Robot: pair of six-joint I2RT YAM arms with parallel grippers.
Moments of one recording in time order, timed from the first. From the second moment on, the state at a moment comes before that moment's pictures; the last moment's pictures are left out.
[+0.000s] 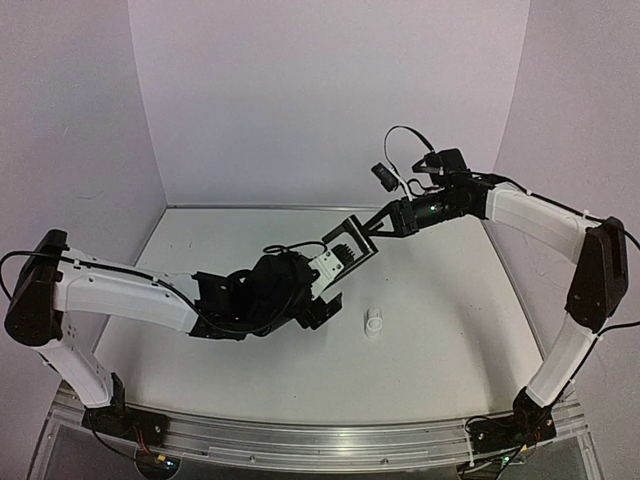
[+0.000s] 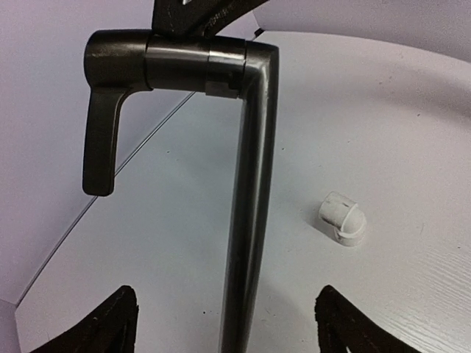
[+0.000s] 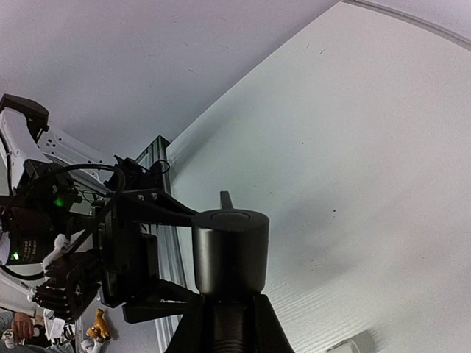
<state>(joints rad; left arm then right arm) -1.24 1.60 1.07 0.07 -0.54 0.17 0.46 1.72 1.51 -0.54 -0.97 0.02</state>
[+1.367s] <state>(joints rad) -0.90 1.44 1.01 0.26 0.58 -0.22 0.57 1.65 1.68 -0.74 -1.08 -0.25</state>
